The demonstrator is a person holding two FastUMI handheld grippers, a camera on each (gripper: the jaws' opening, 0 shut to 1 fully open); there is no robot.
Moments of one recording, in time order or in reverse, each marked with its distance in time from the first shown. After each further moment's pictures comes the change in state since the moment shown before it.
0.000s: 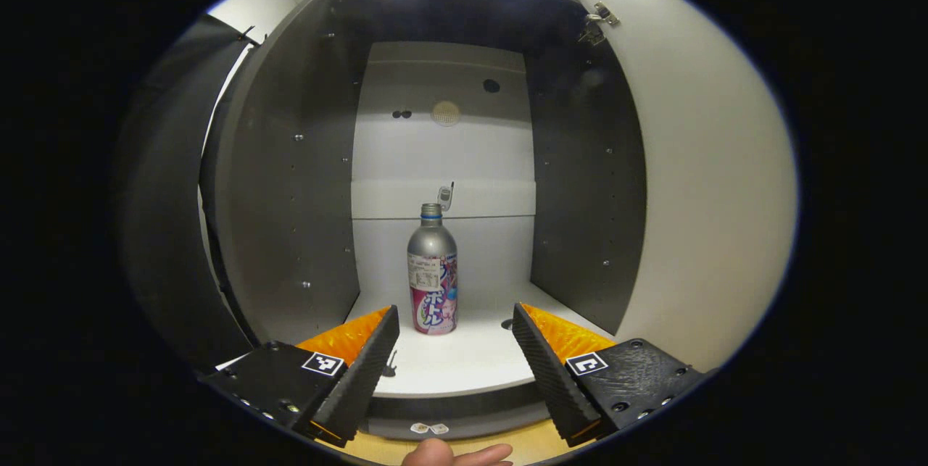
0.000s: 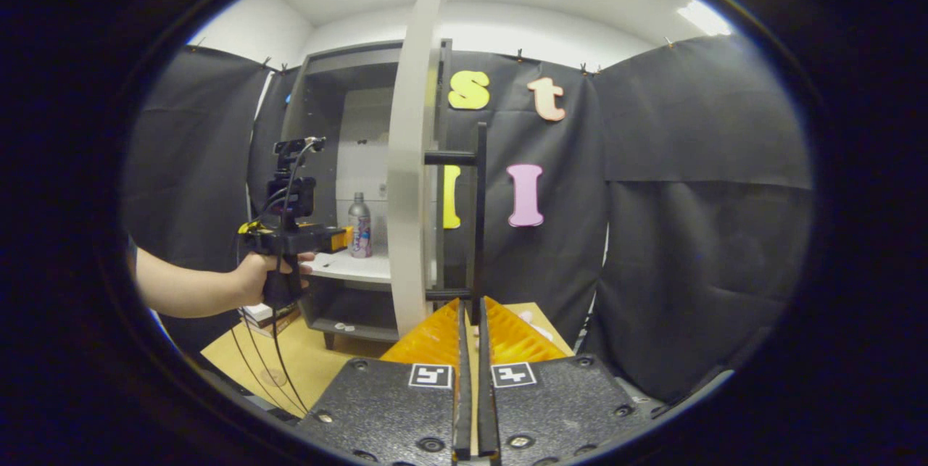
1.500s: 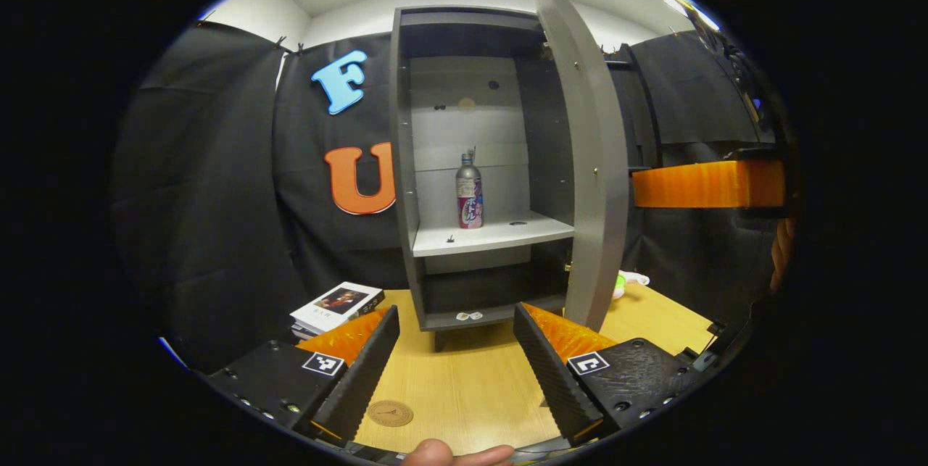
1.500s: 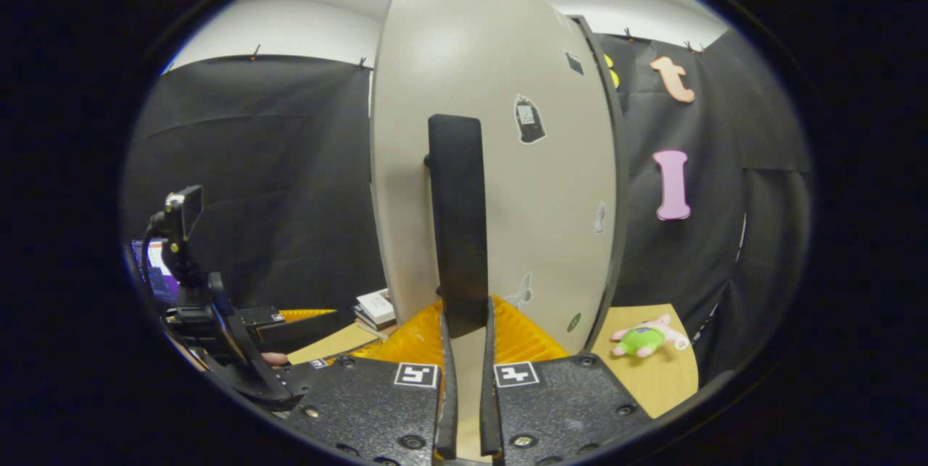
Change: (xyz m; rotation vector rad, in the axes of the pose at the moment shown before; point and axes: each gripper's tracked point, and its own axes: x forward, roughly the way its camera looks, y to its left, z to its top) left arm -0.299 0.004 -0.083 0.033 0.110 0.059; right arm -0.010 0.136 -0.011 -0.036 0.074 0.489
